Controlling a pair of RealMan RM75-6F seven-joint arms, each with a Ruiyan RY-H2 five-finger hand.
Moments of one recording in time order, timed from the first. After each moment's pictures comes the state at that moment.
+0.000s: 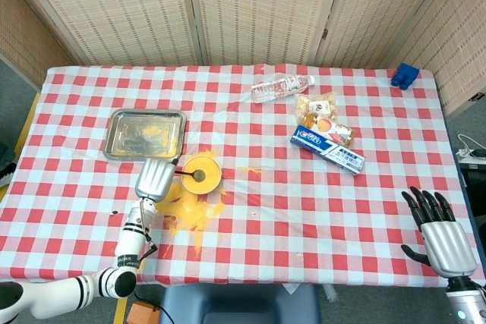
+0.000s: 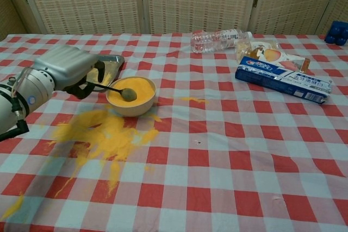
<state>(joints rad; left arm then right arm) -0.71 -1.71 -0.24 -1.36 0.99 1.15 0.92 0.03 -1.10 -0.02 -1.67 -1.56 1.45 -0.18</state>
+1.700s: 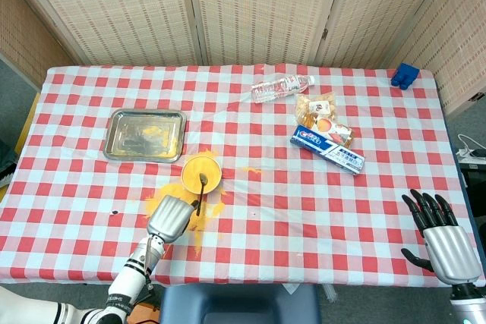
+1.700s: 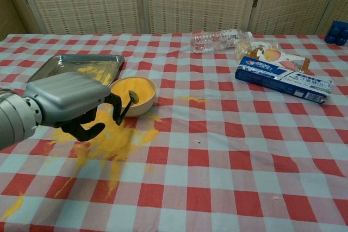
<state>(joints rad) -0.72 -1.55 -0.04 -1.89 0.91 1.25 1.04 0.01 -1.07 -0.04 -1.68 -1.63 1.51 -0.13</state>
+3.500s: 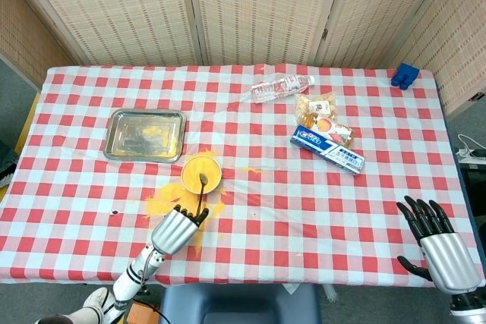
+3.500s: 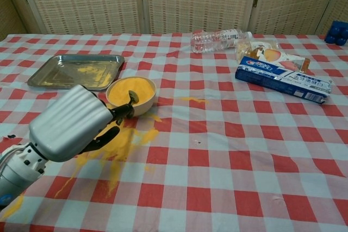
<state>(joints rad) -0.52 -2.09 0.08 -0.53 1.79 1.64 0.31 -0.01 -1.06 -0.07 -1.67 -1.72 1.55 -0.10</state>
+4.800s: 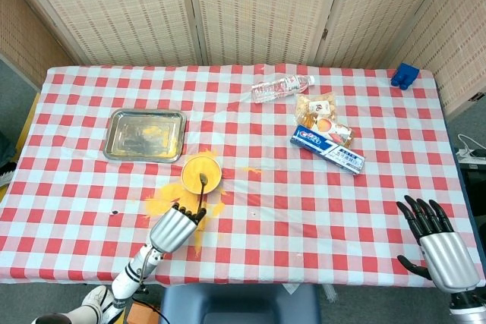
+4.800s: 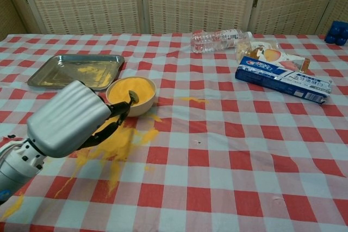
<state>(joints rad) -0.53 -2.08 0.07 -0.55 1.79 1.65 0.32 -0.01 -1.06 -0.06 -1.68 -1.71 1.54 -0.11</state>
